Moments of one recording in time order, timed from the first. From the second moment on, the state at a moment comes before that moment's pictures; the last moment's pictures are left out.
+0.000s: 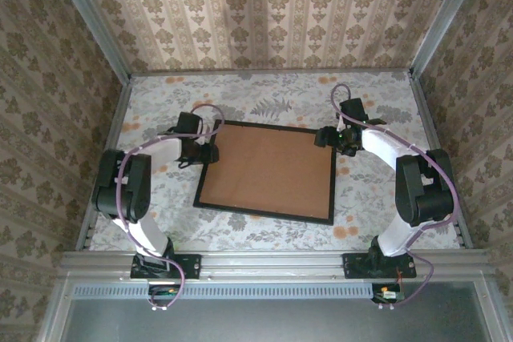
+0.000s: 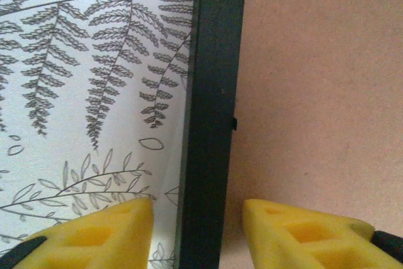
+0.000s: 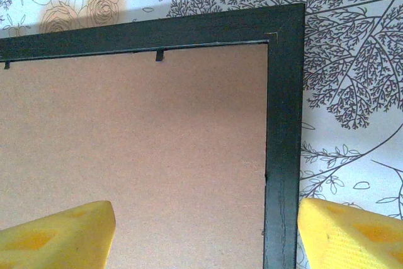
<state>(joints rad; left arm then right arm) -0.27 1.71 0.95 -0.39 0.17 -0.21 0.14 1.67 1.05 -0.48 -0.17 0.44</state>
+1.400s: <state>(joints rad) -0.23 1.68 0.90 -0.34 0.24 -0.19 0.03 1.81 1.20 -0.70 -0.15 0.34</state>
